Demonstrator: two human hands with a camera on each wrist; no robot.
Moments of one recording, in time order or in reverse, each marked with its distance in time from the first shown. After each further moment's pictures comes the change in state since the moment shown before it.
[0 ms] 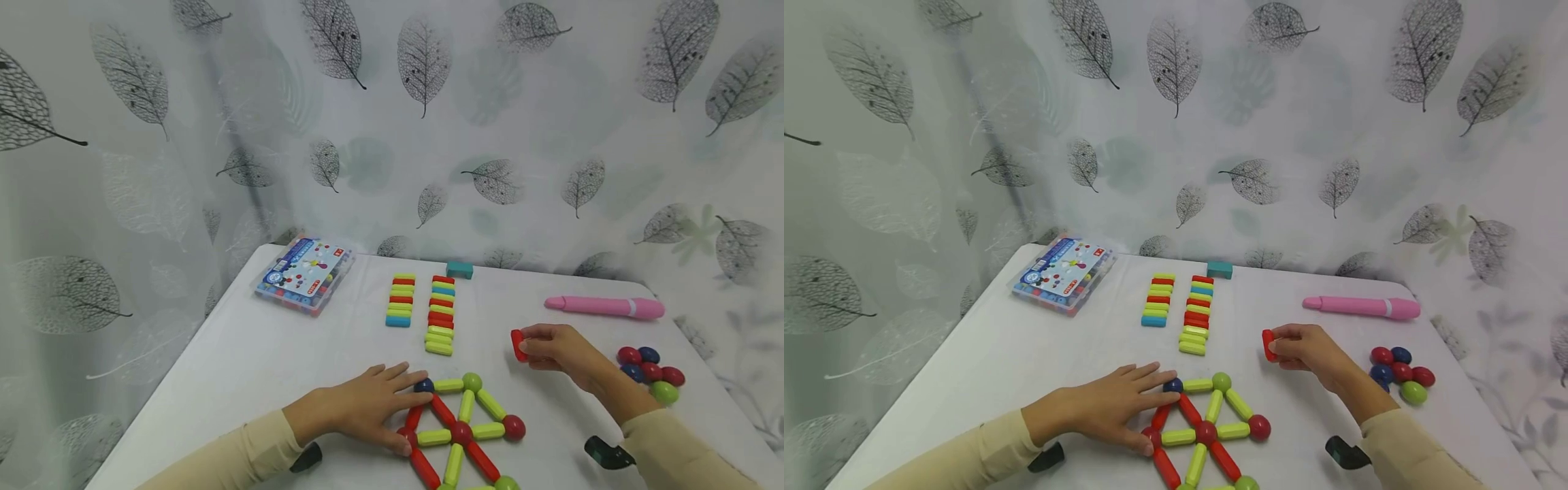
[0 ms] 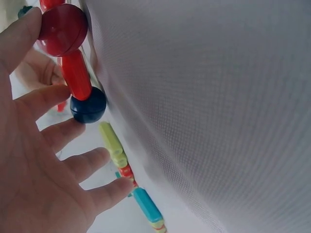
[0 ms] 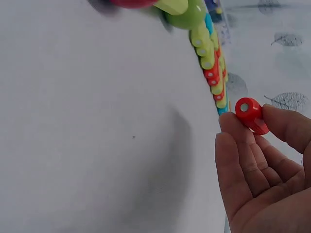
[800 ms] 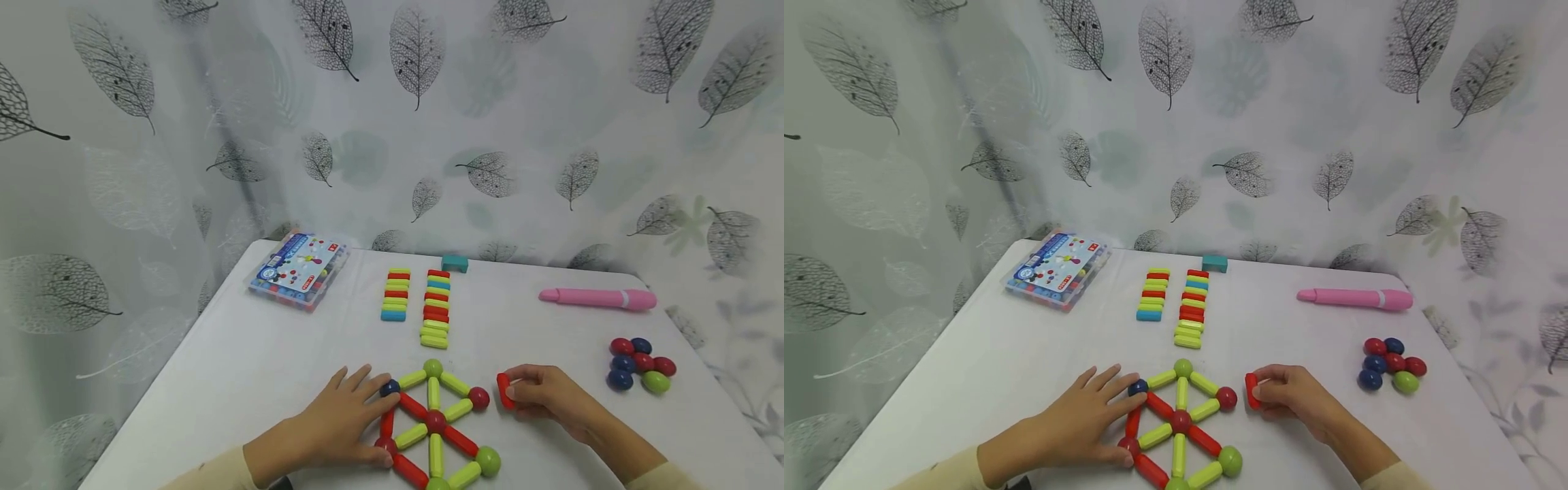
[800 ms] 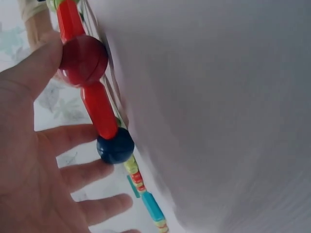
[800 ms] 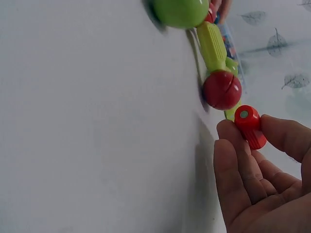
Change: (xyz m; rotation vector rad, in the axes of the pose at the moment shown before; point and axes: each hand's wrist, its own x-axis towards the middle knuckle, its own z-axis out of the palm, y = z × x) left_hand -0.036 0.019 0.016 0.051 0.076 -0.245; right_hand -0.050 0.018 0.048 0.132 -0.135 0.116
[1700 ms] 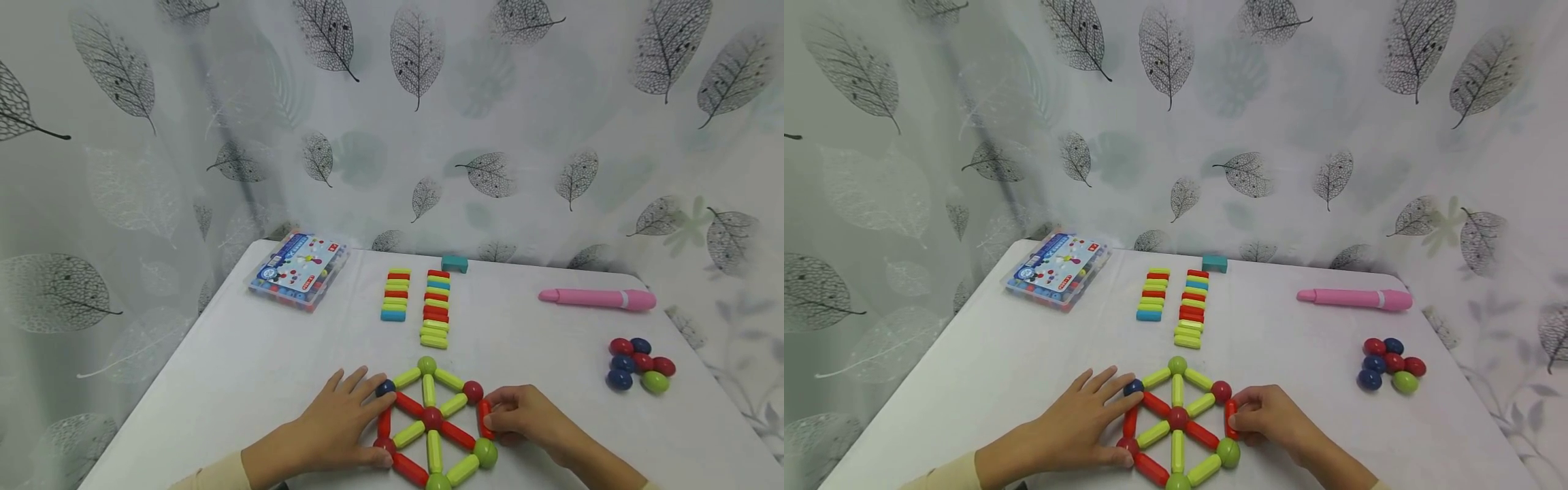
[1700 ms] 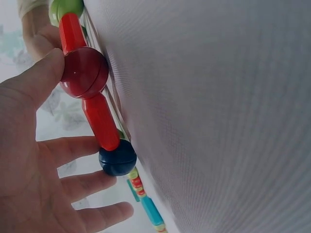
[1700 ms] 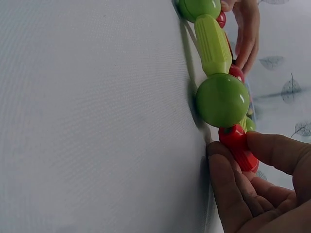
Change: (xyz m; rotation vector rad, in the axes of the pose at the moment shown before) left_hand -0.010 0.006 -0.002 0.015 0.015 -0.044; right_hand -0.005 -0.001 0.053 -0.174 0.079 0.061
